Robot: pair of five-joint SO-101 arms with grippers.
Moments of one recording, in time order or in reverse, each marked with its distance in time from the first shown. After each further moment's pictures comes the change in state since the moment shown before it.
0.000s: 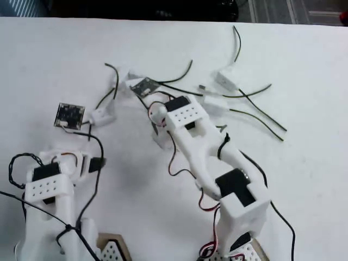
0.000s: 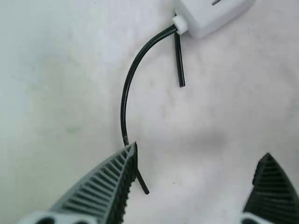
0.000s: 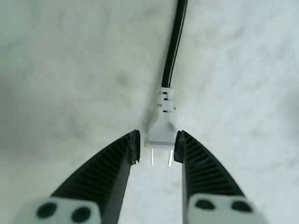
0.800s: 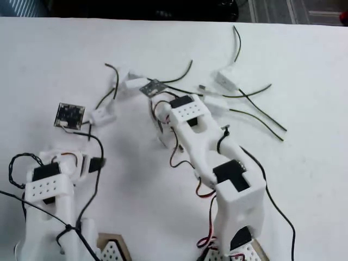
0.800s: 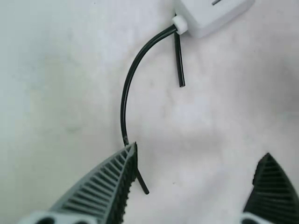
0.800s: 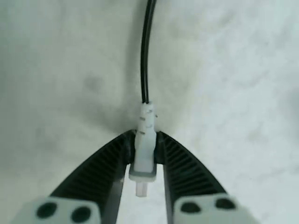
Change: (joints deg) left arm 0.0 0.0 0.0 0.0 0.0; right arm 3.4 7.2 -2.2 -1.7 0.1
